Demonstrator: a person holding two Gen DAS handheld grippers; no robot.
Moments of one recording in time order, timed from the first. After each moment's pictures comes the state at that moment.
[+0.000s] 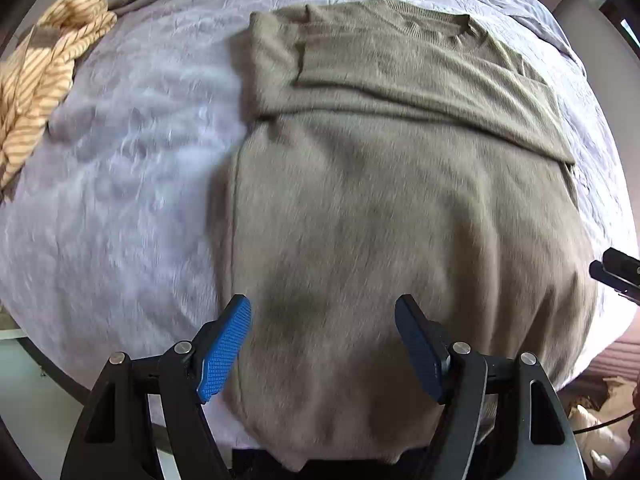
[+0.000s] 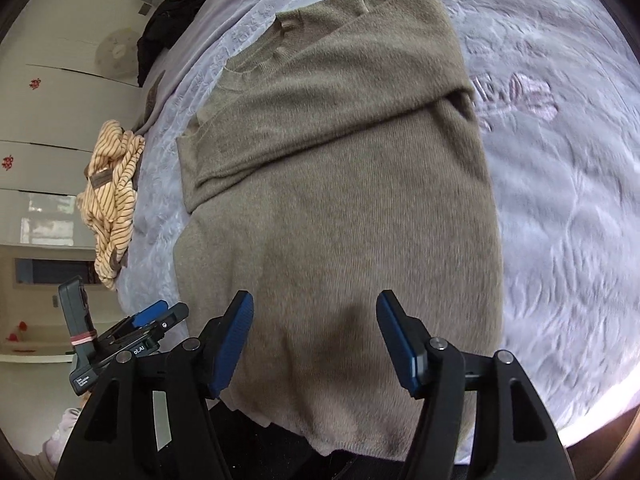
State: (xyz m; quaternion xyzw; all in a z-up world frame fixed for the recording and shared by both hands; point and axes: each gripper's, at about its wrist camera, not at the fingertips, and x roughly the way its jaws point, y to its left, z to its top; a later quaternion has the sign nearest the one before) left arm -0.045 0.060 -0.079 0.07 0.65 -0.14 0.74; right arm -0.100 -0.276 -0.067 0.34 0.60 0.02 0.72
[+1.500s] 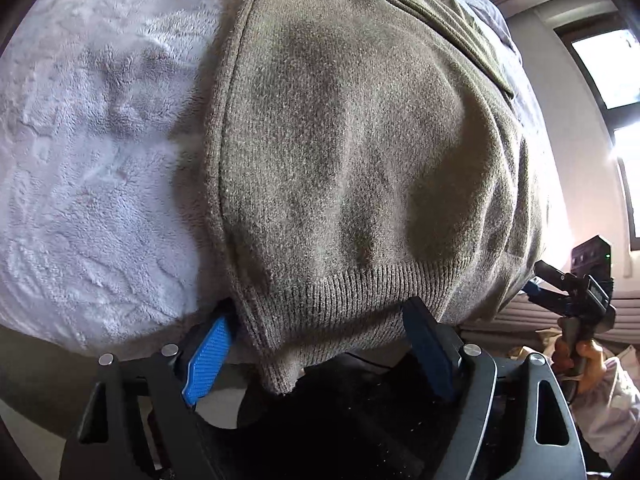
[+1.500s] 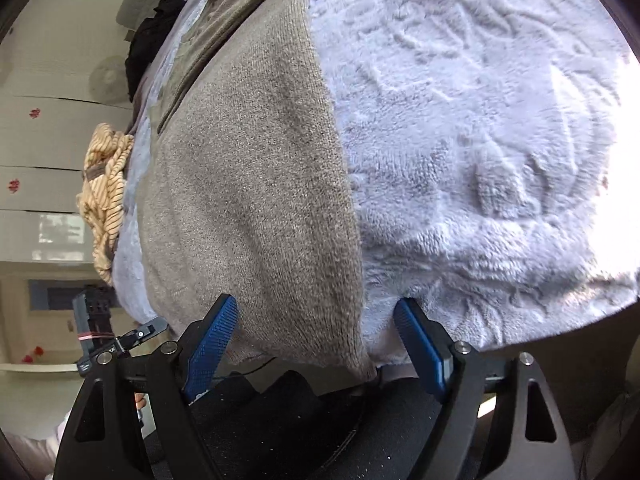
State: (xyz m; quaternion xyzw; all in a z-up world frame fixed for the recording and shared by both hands) left arm -0.153 0.151 -0.155 -0.08 0.68 -0.27 0.67; right arm -0.267 -0.279 -0.147 0.40 0.57 0.01 0.72
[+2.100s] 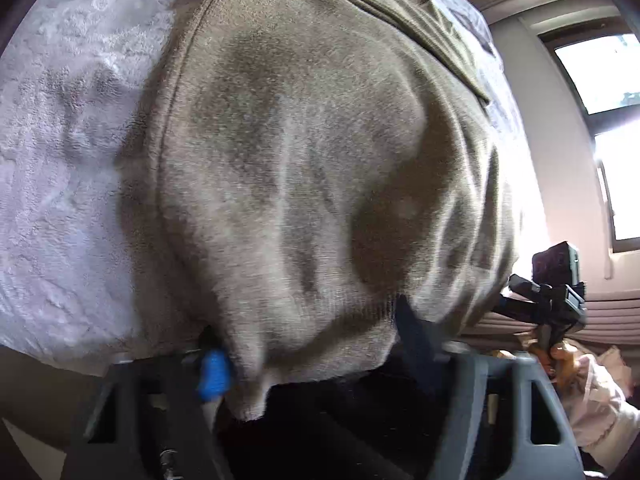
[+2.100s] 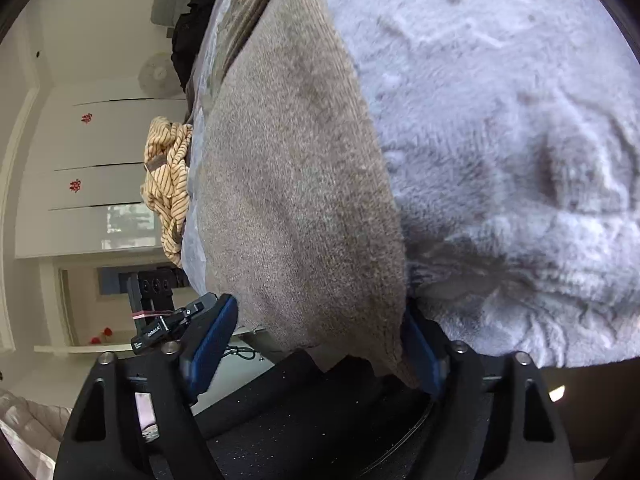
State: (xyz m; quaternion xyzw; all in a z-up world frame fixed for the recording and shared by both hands) left arm -0.149 0.139 -0.149 -0.10 0.68 -0.29 0.67; right arm -0.263 -0.279 -0.171 0.49 0.54 0.13 0.67
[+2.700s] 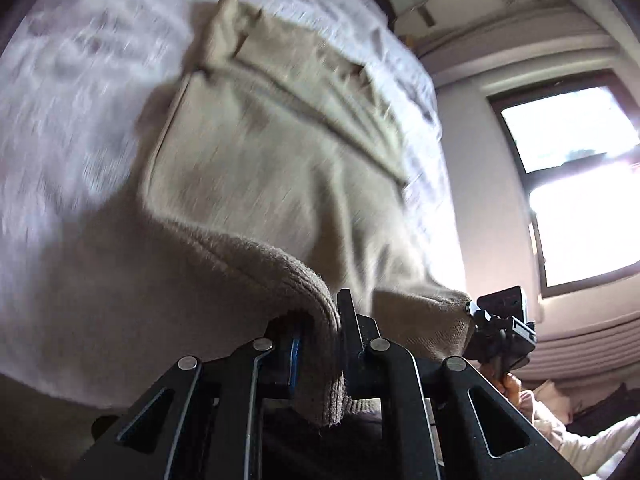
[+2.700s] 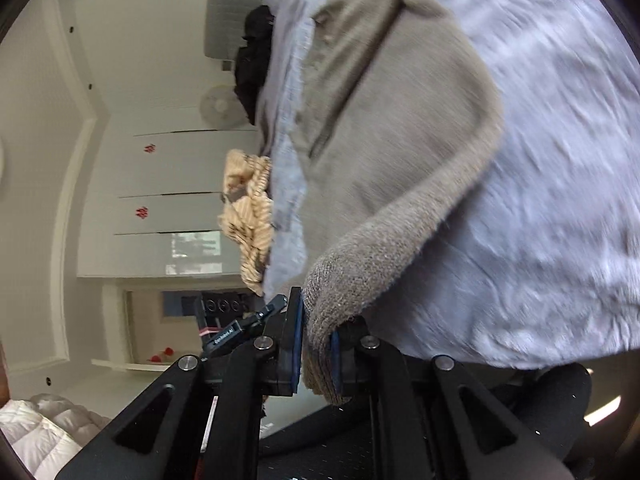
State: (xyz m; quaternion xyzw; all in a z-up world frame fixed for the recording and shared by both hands) left arm -0.101 0.158 -0.062 -0.24 0.60 -0.35 0.68; right arm -0.230 -0.270 -0.085 0.56 0.43 0.19 0.68
